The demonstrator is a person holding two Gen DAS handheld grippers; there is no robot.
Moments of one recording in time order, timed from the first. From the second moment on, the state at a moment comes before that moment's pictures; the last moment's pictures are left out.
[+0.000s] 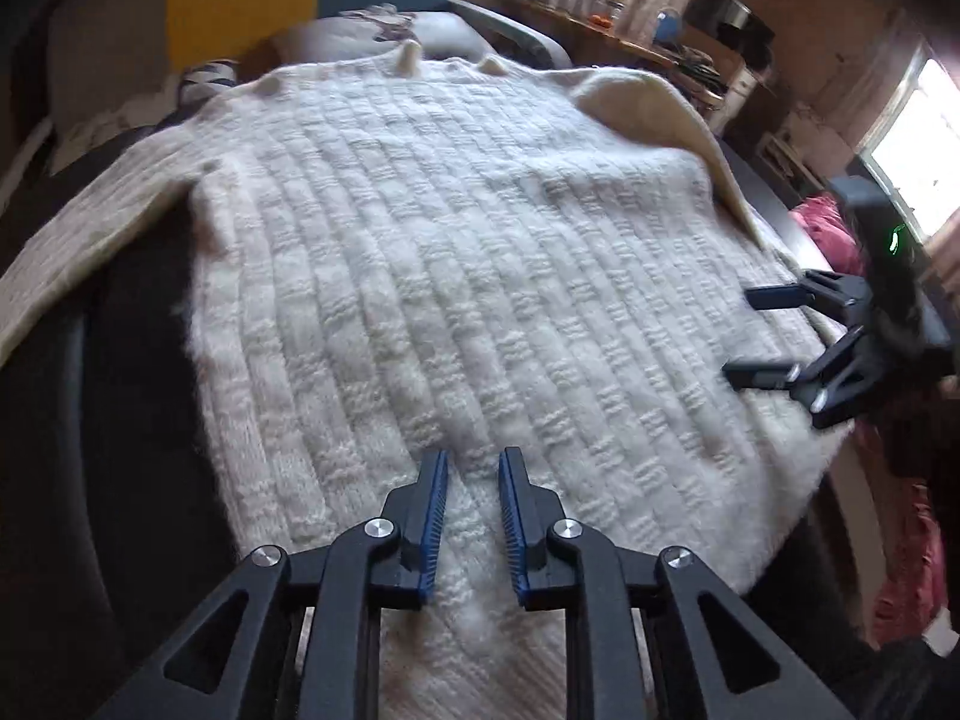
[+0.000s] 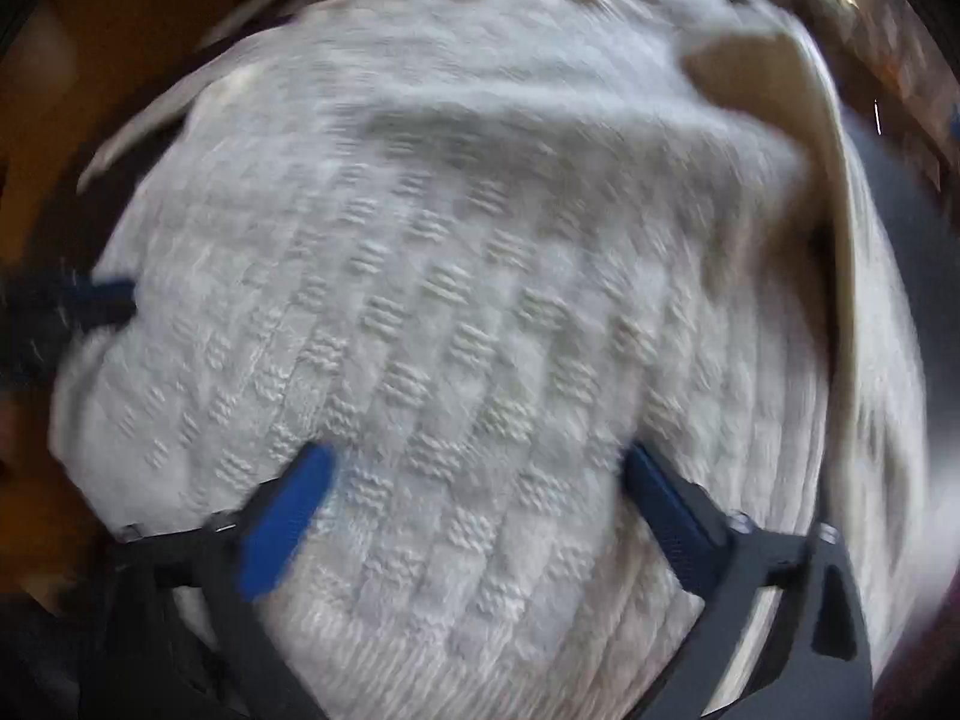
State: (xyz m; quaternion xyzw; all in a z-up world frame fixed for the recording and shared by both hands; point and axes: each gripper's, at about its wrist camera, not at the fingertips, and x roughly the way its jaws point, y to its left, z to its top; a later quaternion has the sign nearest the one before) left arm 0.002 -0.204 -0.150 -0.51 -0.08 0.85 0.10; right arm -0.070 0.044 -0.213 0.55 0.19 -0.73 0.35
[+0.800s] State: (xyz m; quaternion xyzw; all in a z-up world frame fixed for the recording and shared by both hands) left arm -0.301 -0.280 -0.136 -0.45 0.08 0.88 0.13; right arm -0.307 -0.091 -0.185 0.49 0.20 -0.77 0.36
